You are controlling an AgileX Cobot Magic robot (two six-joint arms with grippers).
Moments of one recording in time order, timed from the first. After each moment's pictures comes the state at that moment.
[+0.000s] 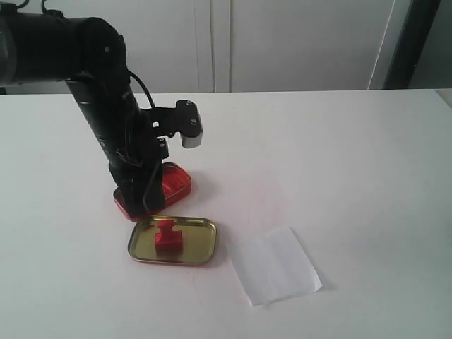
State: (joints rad) left arm -0.58 1.83 -1.43 -0.20 1.10 0.94; right arm 0.13 0.00 -0.01 0.05 0.36 0.04
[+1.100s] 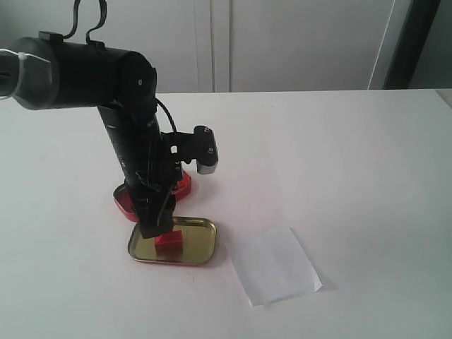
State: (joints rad) left arm -0.64 1.91 -1.44 -0.13 1.06 0.91; right arm 0.13 0.00 -0.01 0.05 0.36 0.04
